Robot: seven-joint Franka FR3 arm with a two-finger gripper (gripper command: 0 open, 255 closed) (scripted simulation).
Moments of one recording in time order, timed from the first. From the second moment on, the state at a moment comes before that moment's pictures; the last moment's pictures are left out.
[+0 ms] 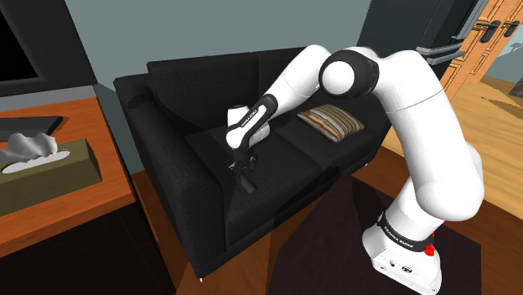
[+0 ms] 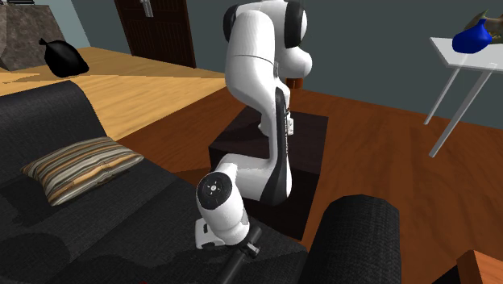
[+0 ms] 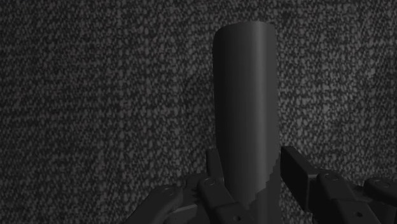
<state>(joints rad) 0.03 0.80 0.07 -1.79 0.04 2.40 0.24</state>
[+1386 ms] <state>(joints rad) 0.02 0.60 0.08 -1.84 0.05 2.24 0.25</state>
